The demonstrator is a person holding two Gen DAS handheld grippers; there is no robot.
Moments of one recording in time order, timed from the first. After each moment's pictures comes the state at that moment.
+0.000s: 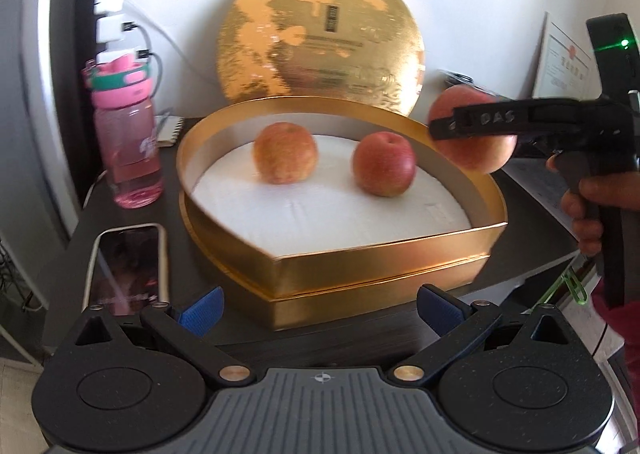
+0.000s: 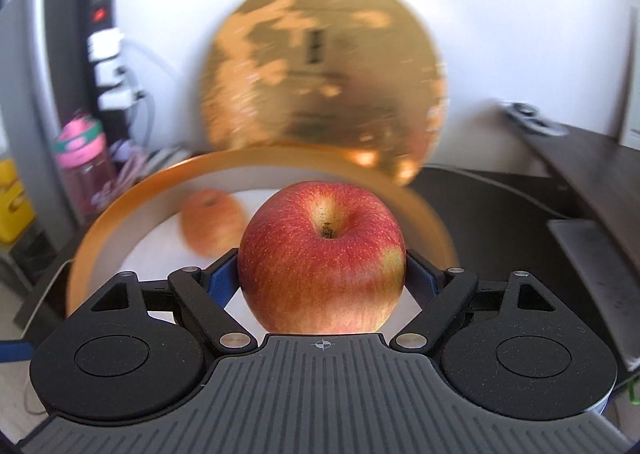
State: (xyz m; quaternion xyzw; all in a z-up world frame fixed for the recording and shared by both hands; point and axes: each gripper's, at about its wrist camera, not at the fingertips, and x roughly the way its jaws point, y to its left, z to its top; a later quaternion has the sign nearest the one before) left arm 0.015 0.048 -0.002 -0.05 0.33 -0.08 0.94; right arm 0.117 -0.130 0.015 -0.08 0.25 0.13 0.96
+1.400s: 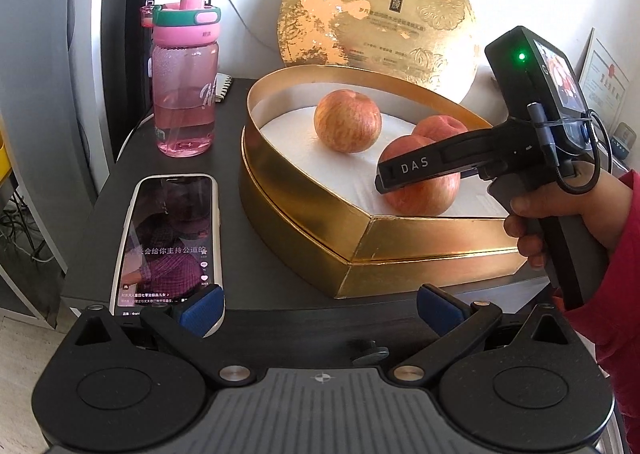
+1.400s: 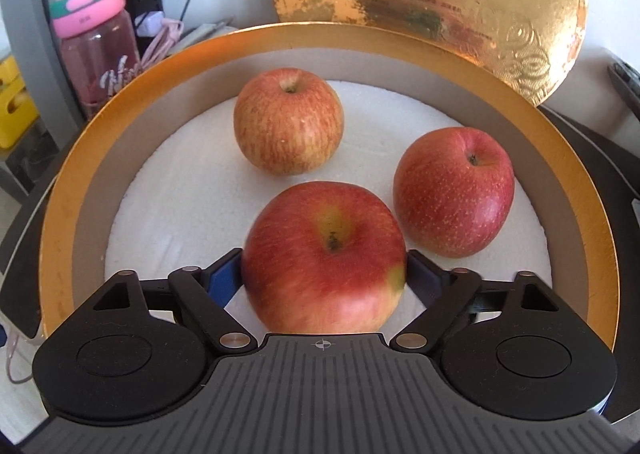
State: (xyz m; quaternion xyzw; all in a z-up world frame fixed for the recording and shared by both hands) left arm 0.014 0.086 -0.023 -0.09 0.36 -0.04 0.93; right arm 0.174 -0.044 -0.053 -0.16 0.38 0.16 0.90
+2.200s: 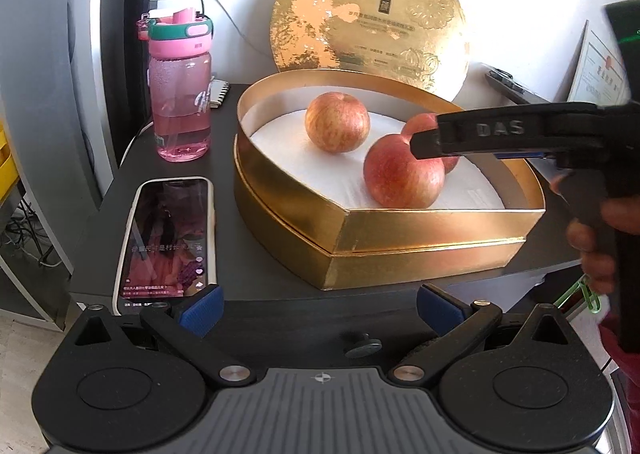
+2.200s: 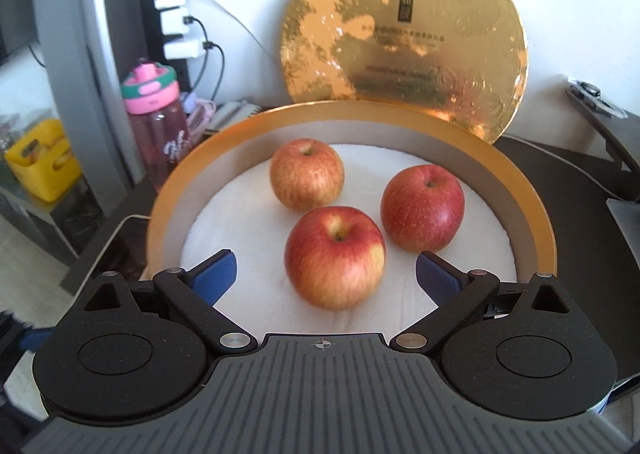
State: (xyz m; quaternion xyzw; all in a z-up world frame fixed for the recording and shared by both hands) left arm 0.000 0.069 -0.012 -0.07 0.36 -0.04 0.93; right arm 0.089 -0.085 0.000 -0.09 0.30 0.18 0.93
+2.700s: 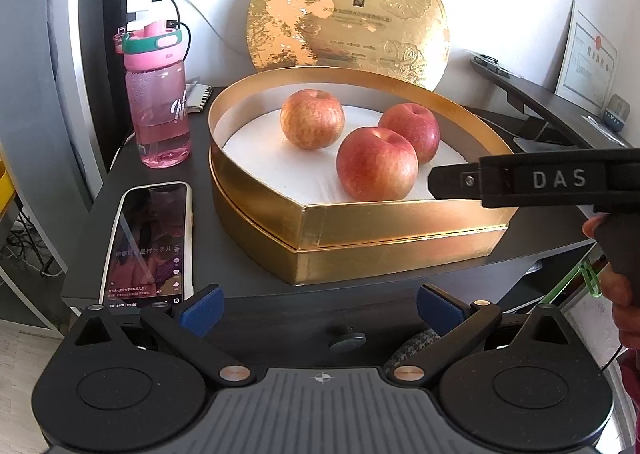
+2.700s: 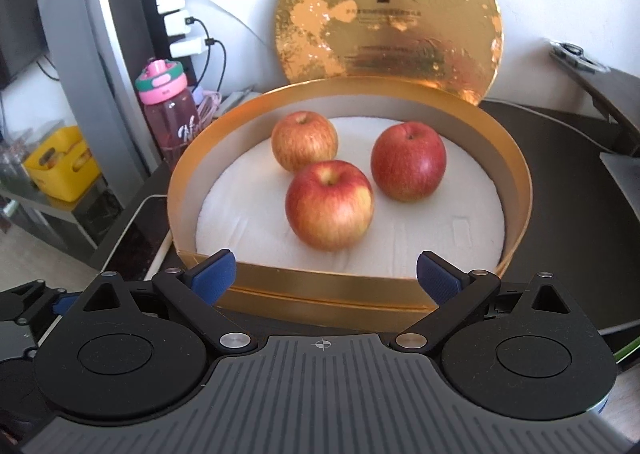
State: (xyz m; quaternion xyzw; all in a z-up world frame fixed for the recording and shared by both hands) left arm -0.002 0.043 -0.006 -0.04 0.37 -0.04 0.93; right arm 0.055 -0.124 -0.006 -0.04 0.32 0.19 0.93
